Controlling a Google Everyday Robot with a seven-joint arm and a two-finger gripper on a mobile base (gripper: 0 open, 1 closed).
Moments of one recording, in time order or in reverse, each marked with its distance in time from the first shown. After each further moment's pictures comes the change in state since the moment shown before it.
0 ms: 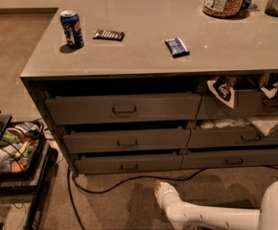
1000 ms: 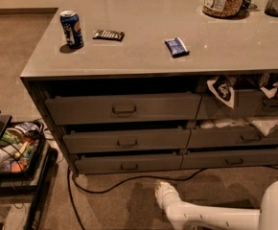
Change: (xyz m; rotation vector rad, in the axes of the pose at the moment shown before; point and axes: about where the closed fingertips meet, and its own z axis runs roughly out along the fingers) arm 0.000 0.000 0.000 0.000 0.000 0.000
